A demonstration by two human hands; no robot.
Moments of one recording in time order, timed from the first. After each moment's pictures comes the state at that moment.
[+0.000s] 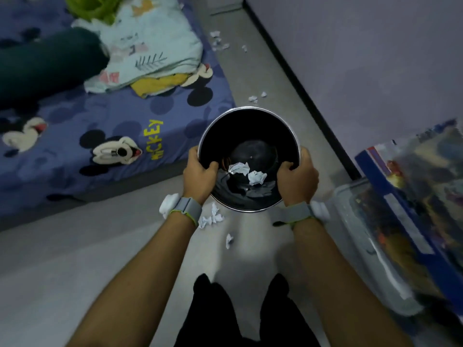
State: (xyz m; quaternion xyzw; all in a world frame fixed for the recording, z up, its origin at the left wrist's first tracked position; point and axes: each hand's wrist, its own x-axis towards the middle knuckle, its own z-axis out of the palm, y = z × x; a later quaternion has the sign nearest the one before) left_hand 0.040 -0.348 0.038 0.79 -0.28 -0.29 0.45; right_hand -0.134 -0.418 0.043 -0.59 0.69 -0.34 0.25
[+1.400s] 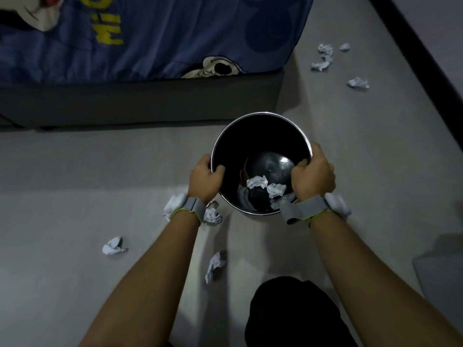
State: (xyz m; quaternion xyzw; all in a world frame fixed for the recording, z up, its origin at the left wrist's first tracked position) left_hand 0.070 -0.418 -0.560 0.84 -0.21 -0.23 0.45; right_hand -0.088 -0.545 -0.514 -0.71 0.62 -0.20 0.25
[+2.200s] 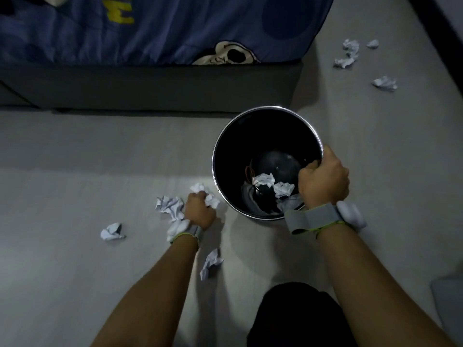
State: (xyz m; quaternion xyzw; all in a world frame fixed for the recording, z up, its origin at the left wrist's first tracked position) left_hand 0.048 -0.365 -0.661 0.93 -0.18 -0.20 0.24; right_hand -0.092 -0.547 -0.520 -0.73 0.61 -0.19 0.24
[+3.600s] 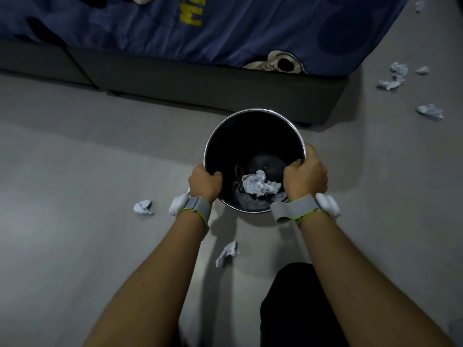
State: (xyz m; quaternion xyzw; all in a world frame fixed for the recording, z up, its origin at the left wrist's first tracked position) left_hand 0.068 -0.343 -0.568 0.89 0.04 -0.17 0.42; right_hand -0.036 -0.495 -0.517 -0.77 0.52 -0.19 0.32
